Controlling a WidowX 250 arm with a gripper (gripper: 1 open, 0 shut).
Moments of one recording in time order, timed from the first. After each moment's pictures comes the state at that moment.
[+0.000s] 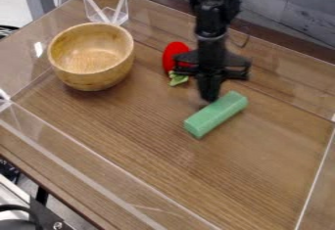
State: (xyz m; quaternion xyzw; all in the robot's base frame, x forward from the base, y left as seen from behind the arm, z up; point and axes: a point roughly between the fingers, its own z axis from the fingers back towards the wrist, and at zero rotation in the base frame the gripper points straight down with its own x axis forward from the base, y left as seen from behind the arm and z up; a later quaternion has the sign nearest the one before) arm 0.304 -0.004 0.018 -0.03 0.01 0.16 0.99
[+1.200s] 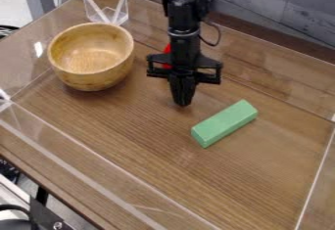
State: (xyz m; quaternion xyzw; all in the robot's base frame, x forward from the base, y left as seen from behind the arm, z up) arm 0.300 0.018 0.027 -0.05 0.05 0.14 0.99
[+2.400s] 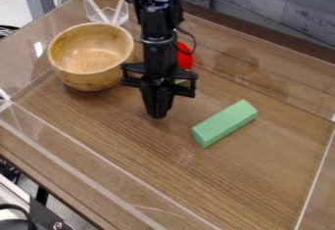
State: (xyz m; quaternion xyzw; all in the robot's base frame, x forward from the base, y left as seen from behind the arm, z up) arm 0.261 0.031 0.028 -0.05 0.08 0.12 0.99
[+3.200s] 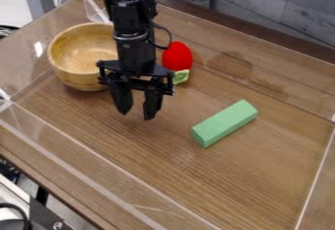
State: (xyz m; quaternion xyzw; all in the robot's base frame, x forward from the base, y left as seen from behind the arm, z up) arm 0.234 0.047 0.041 -0.06 0.09 0.11 0.99
